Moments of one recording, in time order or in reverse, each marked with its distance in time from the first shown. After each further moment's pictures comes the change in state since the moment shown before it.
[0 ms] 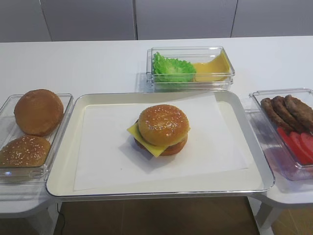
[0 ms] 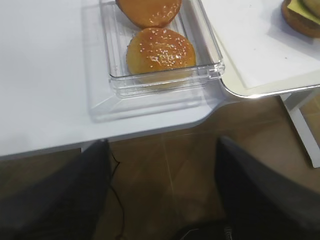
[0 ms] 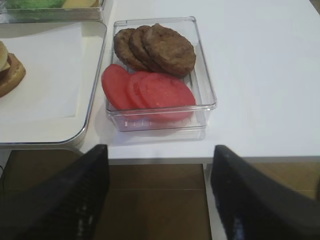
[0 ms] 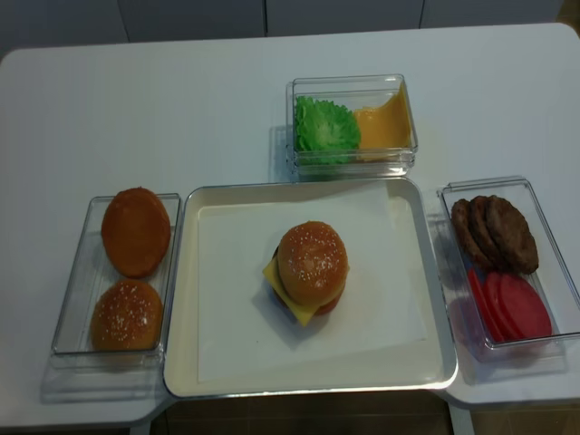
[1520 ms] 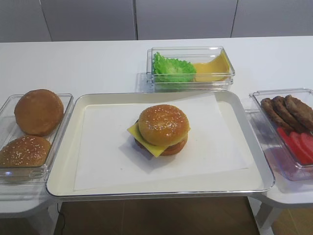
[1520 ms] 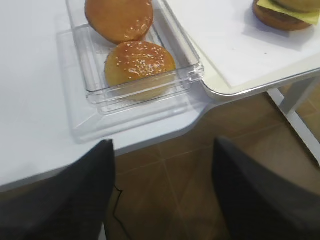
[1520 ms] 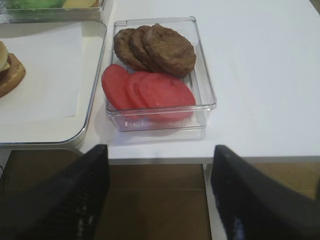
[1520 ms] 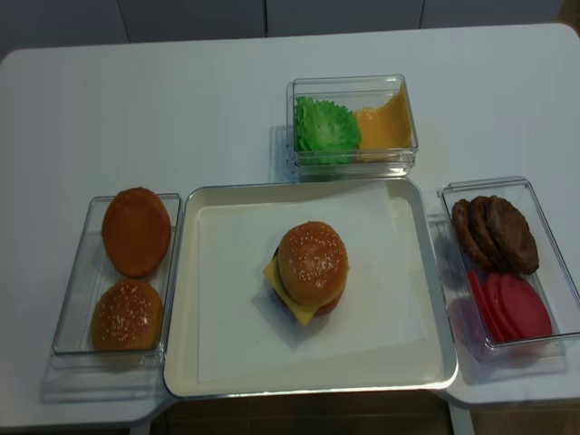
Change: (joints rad) left arm 0.049 -0.139 0.116 -0.084 -0.083 0.177; right arm 0.000 0.000 0.000 0.000 0.000 -0.001
